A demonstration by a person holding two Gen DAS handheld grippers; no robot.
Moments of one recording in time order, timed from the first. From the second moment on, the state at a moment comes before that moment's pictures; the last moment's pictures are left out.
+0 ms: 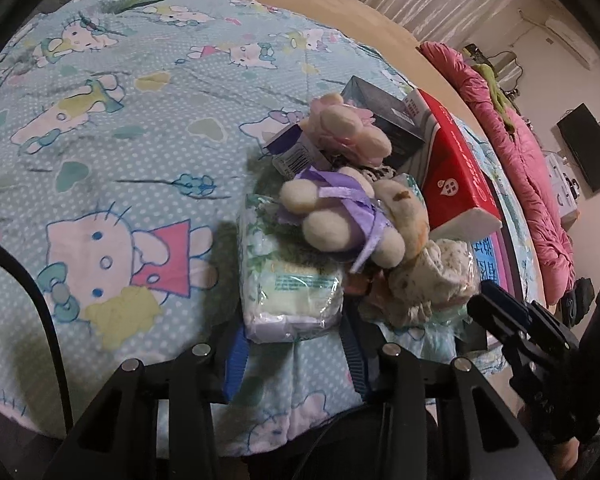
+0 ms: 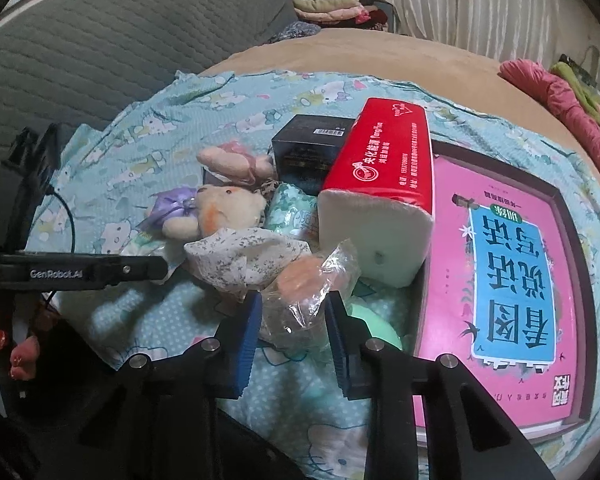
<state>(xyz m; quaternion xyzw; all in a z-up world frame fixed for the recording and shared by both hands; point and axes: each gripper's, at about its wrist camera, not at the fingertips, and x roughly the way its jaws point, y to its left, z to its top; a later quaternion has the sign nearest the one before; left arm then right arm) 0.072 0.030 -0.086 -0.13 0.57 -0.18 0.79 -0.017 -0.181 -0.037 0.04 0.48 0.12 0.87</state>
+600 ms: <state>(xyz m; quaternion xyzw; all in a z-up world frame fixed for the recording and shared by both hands) 0.064 0.055 -0.076 -0.13 0.57 -0.14 0.80 -0.006 -0.173 -0.054 -0.01 0.49 0.10 0.87</state>
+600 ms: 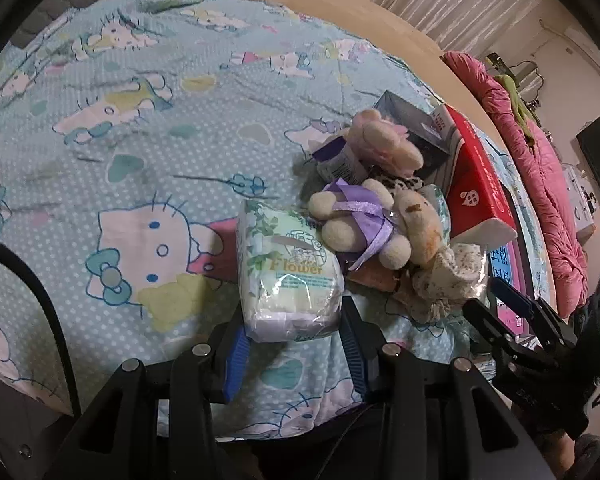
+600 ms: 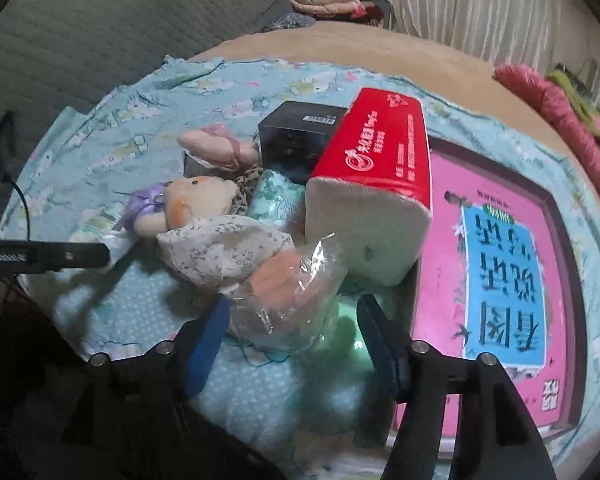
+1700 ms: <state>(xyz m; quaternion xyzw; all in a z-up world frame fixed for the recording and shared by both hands) 0.056 0.060 -0.058 -0.11 0.55 -0.14 0.82 -0.032 -0.223 -0.008 0.08 0.43 0.08 0.89</state>
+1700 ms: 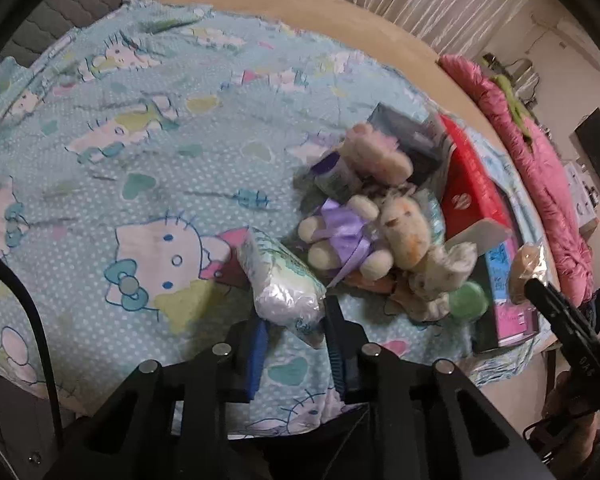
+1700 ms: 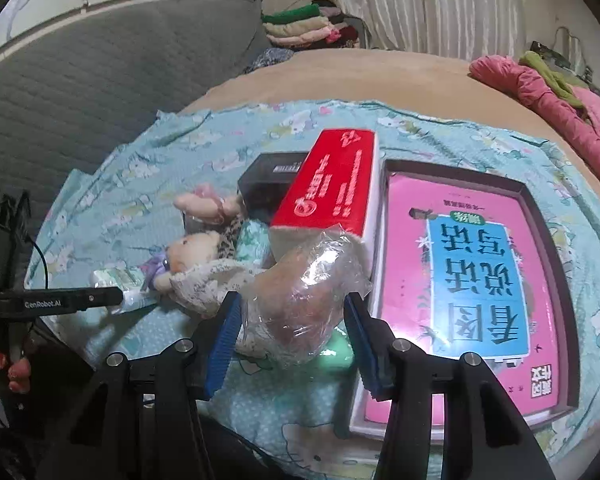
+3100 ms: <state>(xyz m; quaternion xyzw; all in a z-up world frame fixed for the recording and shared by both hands) 0.029 -0.216 -0.016 -0.04 0.54 -0.41 0.74 -0.096 -0.379 -0.018 0.17 0.43 -0.08 0.88</state>
